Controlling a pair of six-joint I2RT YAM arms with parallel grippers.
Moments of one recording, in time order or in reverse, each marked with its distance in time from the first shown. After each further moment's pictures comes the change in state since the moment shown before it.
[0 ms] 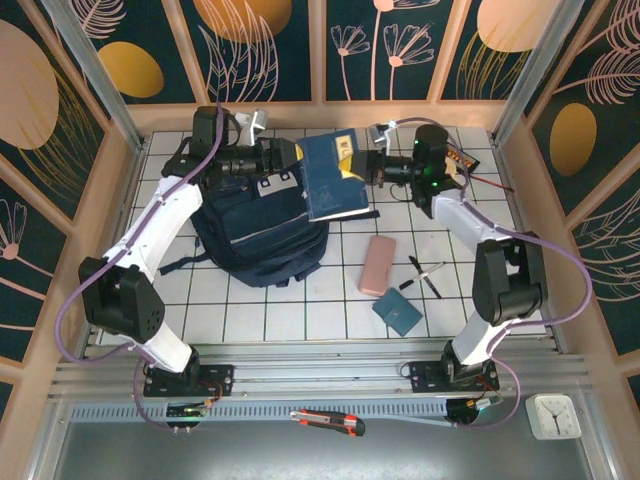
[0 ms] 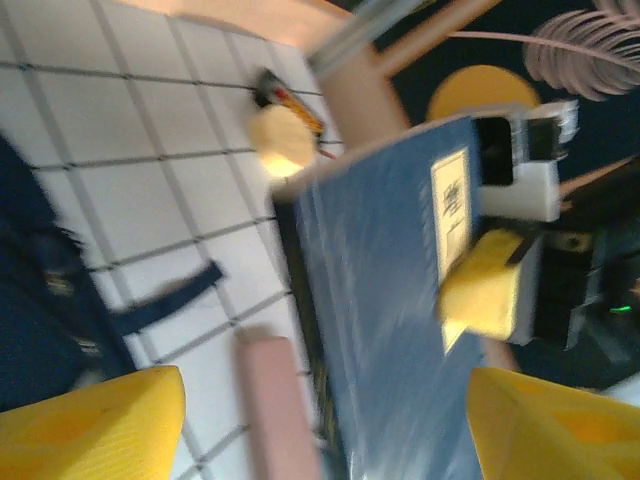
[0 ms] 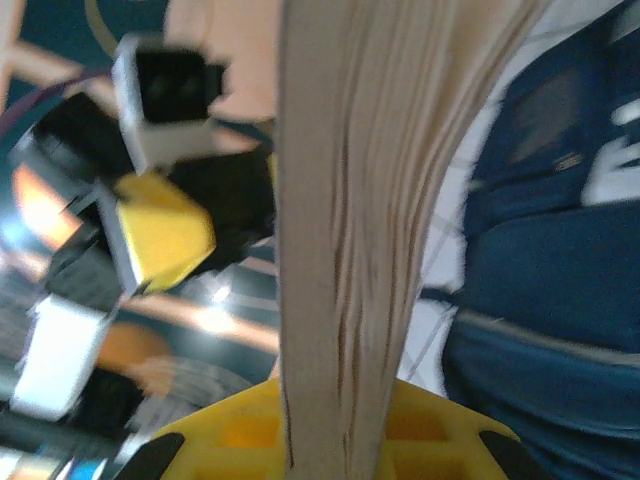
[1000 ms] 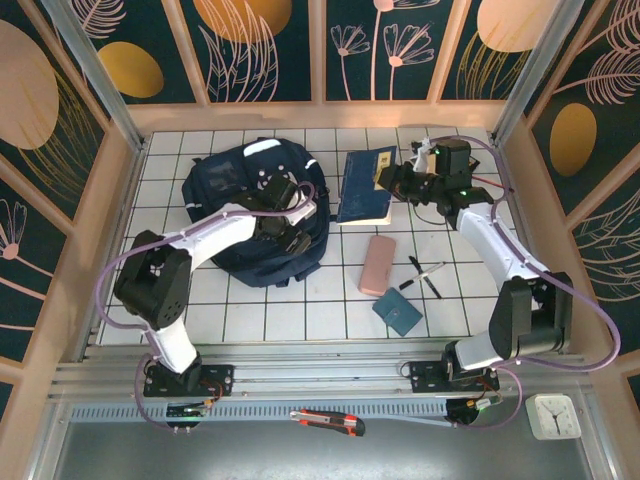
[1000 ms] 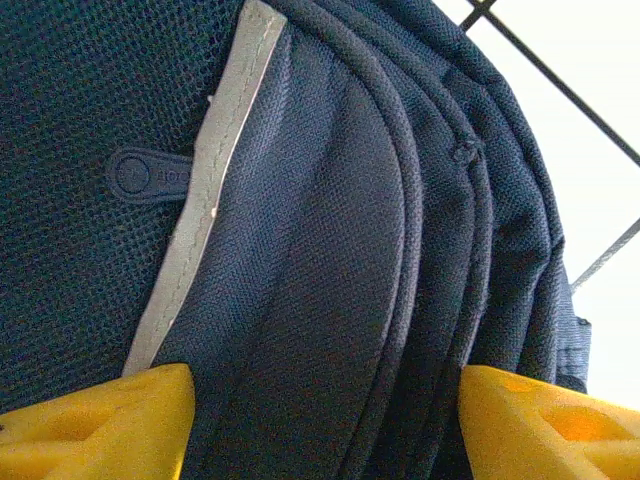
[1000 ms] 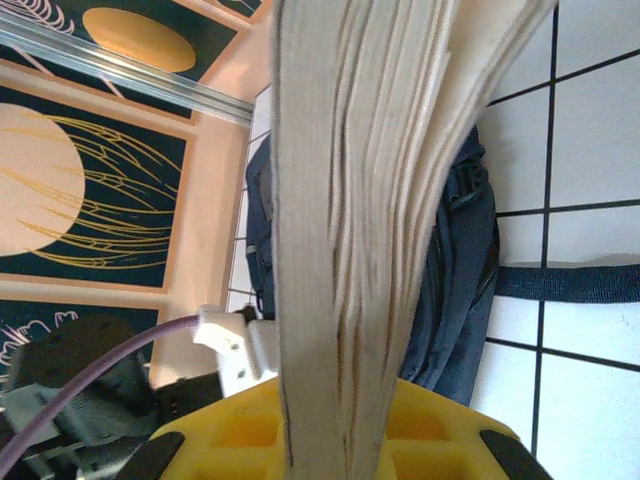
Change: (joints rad) left arm -0.273 0.181 -0.286 -0.119 -0.635 0.696; right arm -0.063 -0.224 -0.092 -0.503 0.405 -0.208
